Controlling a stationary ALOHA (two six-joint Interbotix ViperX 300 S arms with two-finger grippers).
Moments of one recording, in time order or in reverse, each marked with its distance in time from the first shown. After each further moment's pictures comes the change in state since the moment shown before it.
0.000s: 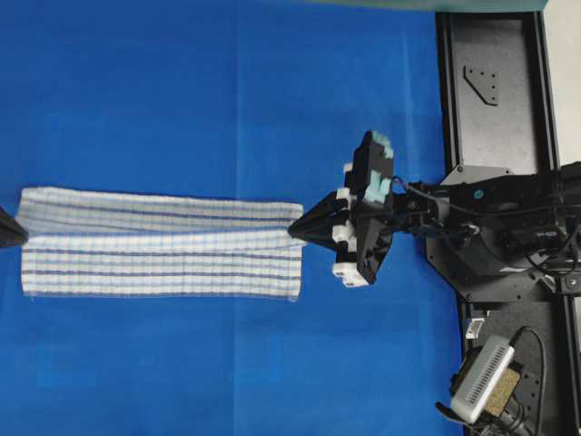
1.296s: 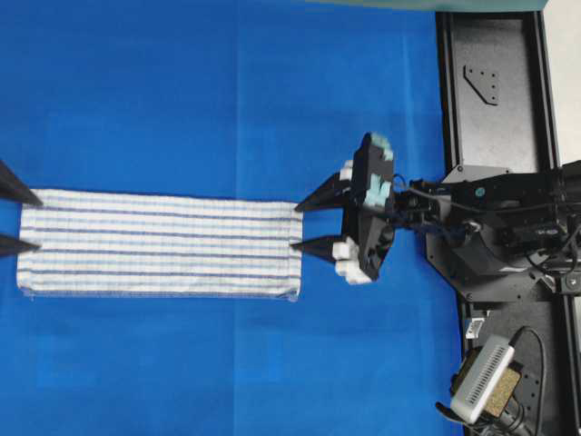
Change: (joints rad) left arm 0.112 0.040 -0.041 -0.011 0.017 0.034; right arm -0.077 -0.026 0.017 -0.008 0.023 -0.087
